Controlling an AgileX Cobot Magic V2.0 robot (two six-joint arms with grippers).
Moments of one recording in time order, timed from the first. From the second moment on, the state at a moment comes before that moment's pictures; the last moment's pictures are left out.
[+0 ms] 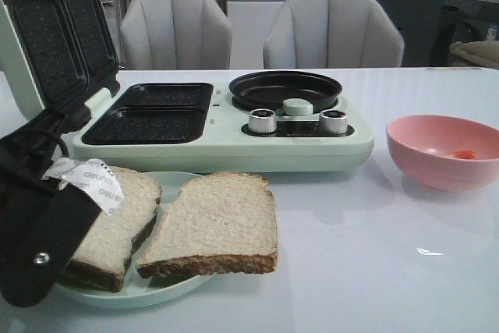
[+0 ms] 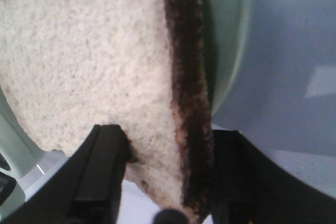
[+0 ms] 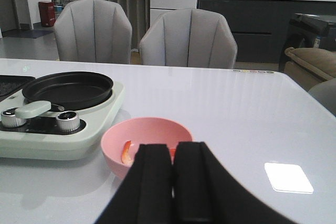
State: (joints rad) left arm -0.77 1.55 -0.53 1.35 0.47 -0.02; right arm 0.04 -0.01 0.03 -0.03 0.02 0.05
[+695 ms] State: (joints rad) left arm -0.86 1.25 -0.59 1.23 0.62 -0.02; right arm 0.04 -0.01 0.03 -0.03 0.02 0.05
